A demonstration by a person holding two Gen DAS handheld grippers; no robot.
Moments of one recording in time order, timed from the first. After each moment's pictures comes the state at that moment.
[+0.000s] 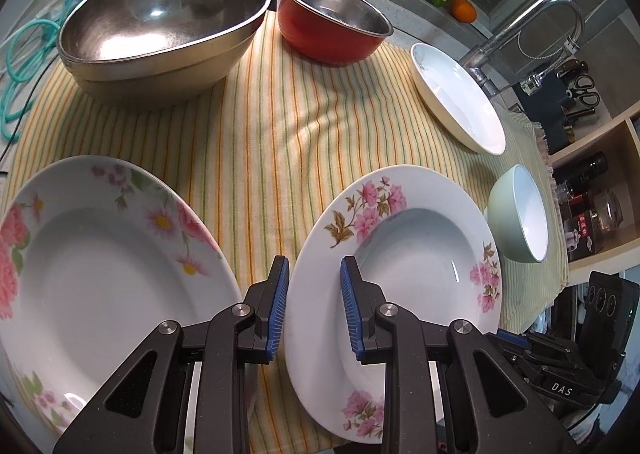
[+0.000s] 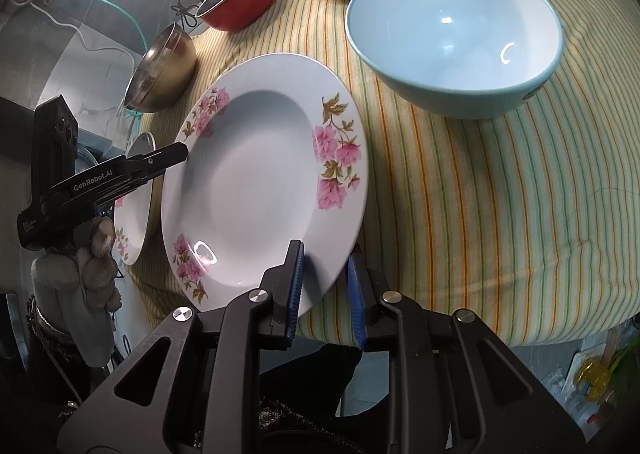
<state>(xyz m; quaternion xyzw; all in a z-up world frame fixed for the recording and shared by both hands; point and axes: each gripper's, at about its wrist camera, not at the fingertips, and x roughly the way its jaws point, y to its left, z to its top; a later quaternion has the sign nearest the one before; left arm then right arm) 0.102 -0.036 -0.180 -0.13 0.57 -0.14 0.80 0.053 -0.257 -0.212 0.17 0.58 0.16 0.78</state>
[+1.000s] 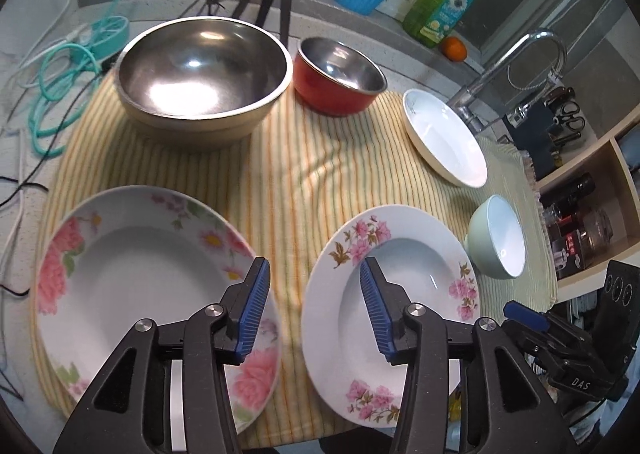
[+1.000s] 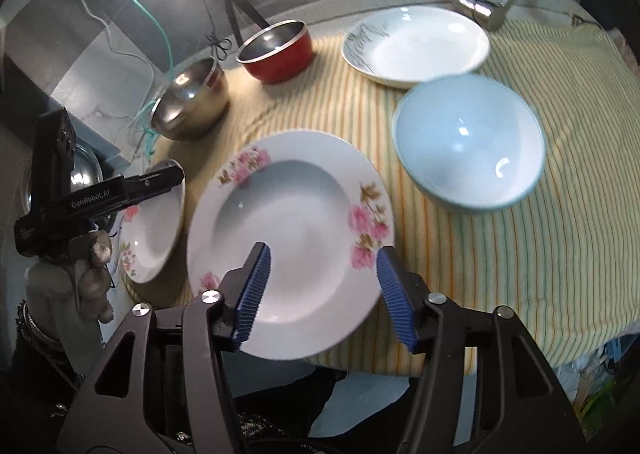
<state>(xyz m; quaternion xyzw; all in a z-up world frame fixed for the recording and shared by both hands) 0.083 -0.002 -0.140 -0.14 0.52 -0.12 0.83 0.051 -0.238 -0.147 0.11 0.50 0.17 0.84</state>
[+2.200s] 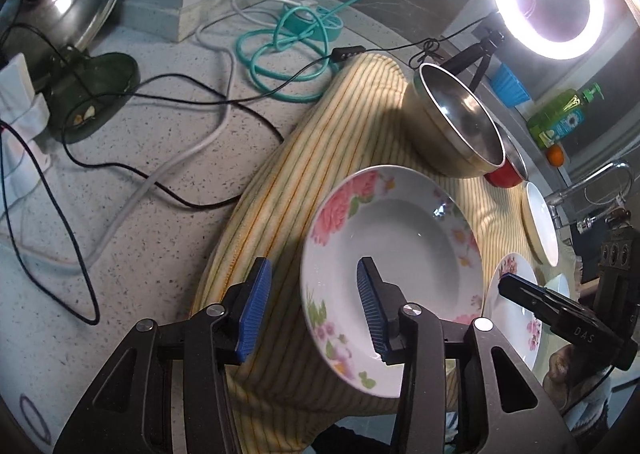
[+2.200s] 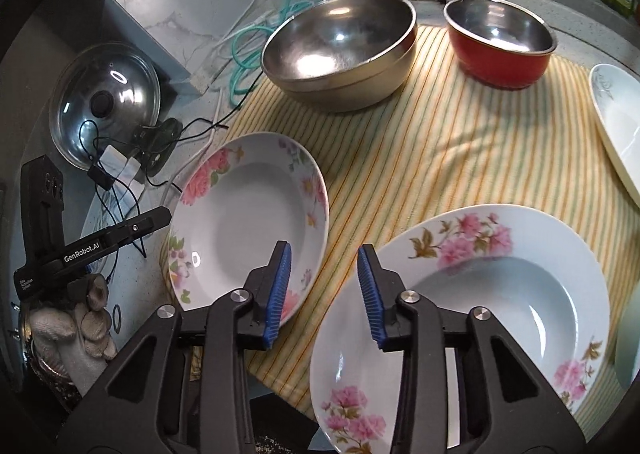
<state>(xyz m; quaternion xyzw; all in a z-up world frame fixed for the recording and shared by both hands) 0.009 0.150 -0.167 -0.26 0.49 0.06 0.83 0.123 -0.059 -0.179 0.00 0.54 0.33 0.78</state>
